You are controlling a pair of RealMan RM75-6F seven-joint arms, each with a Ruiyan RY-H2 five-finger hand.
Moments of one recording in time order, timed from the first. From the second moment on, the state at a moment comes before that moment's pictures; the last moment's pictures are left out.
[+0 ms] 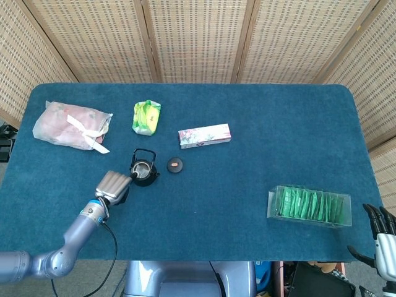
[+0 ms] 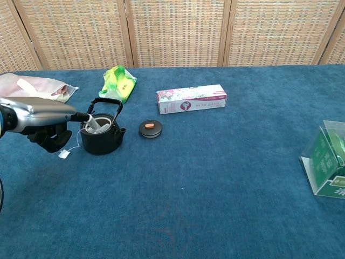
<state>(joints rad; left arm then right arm) -0.83 -1.34 -0.06 -1.82 0.62 0.95 0.84 -0.10 -1.22 0.02 -1.43 -1.52 1.60 0.11</state>
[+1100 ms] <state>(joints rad) -0.65 -1.31 0.00 -1.84 1.03 1.26 0.50 -0.10 -1.22 0.03 -1.43 -1.53 1.61 0.11</state>
